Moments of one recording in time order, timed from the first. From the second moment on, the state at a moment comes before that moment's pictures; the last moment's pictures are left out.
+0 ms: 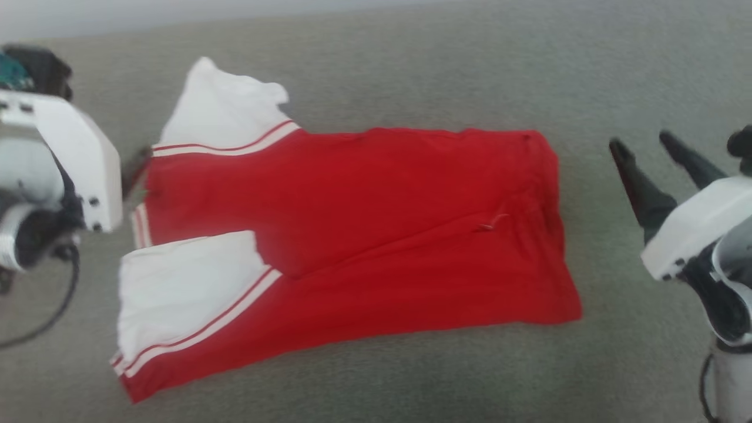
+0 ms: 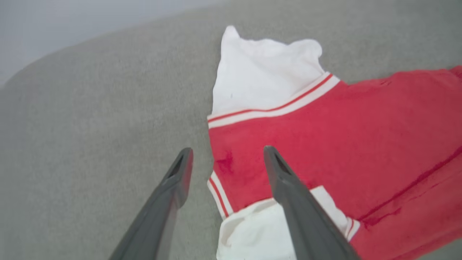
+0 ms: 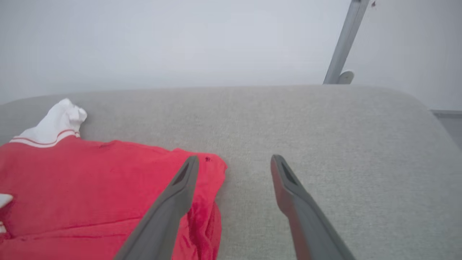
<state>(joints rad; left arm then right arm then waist) -0.83 0.91 -0.67 0.05 -1.04 0.29 0.70 -0.33 -0.21 -0.07 -0.16 0.40 0.13 0.54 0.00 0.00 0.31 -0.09</state>
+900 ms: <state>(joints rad) -1.23 0.80 -0.70 0.74 -0.92 0.09 0.73 -0.41 -0.10 0.01 -0.08 0.37 0.13 0.27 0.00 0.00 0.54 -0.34</state>
